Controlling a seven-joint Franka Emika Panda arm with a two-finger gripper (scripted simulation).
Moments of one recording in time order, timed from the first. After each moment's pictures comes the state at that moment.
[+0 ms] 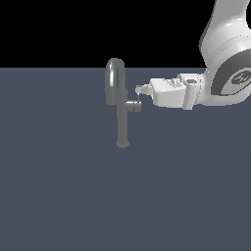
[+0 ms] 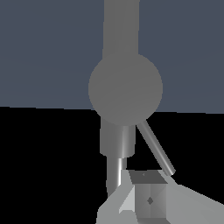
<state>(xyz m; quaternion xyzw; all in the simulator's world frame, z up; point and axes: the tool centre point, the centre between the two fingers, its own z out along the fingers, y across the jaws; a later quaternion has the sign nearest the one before) -0.009 -0.040 0.228 -0.48 0.52 0.46 0.53</state>
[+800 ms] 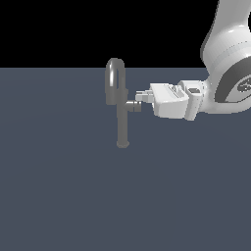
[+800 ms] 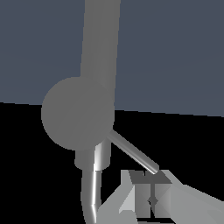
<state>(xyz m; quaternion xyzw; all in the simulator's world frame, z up) -0.034 -0.038 0.213 -0.49 0.51 0.46 0.54</state>
